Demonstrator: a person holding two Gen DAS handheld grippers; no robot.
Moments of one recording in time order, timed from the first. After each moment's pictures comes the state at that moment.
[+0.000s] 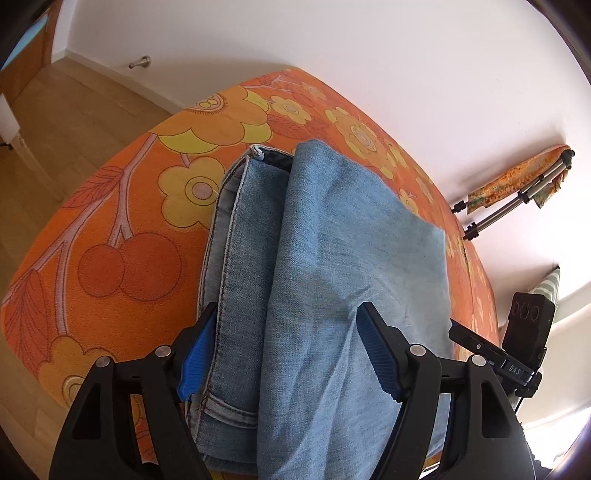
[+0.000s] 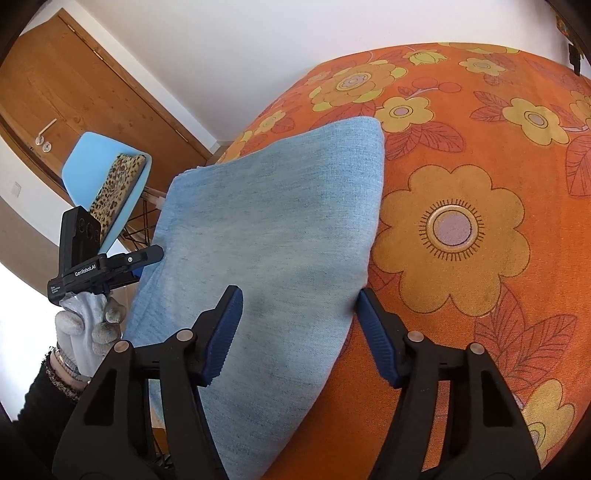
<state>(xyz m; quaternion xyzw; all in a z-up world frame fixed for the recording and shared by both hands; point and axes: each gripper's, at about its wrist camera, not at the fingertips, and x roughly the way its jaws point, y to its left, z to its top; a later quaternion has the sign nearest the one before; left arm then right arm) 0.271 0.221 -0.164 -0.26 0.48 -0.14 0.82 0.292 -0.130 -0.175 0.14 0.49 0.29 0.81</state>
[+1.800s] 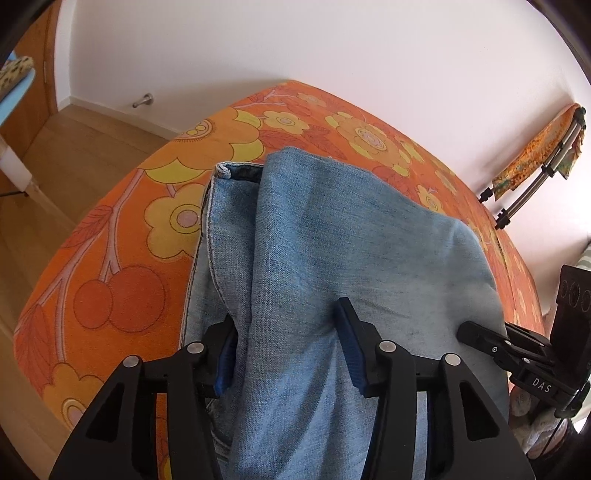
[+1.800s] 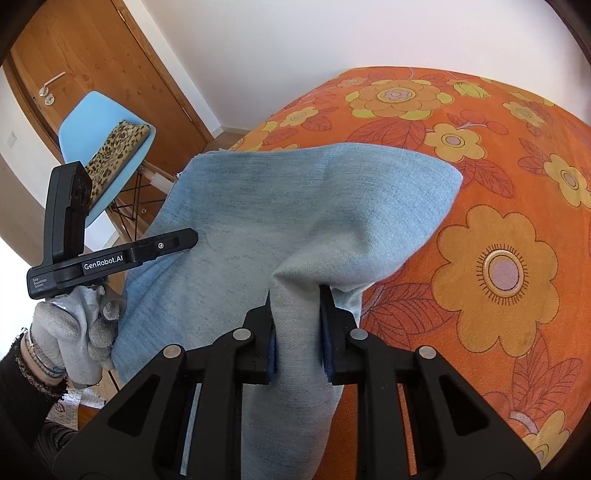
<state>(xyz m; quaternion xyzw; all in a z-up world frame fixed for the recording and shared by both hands) 0.279 0.191 -0.163 -0.17 0.46 -0.08 0.87 0.292 -0.074 -0.164 0.05 0.47 0.29 0.83</state>
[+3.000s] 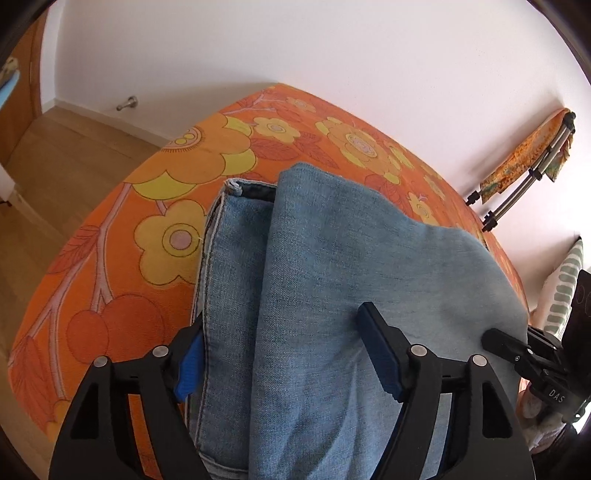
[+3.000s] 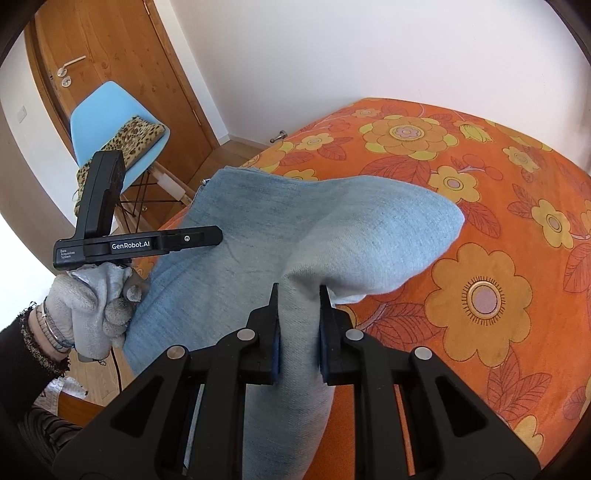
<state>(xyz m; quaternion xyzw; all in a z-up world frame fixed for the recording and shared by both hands) 0.295 0.201 -0.163 -0.17 0.45 -0.12 0.87 0.274 -0.067 -0.136 0.01 0.43 0.30 0.85</state>
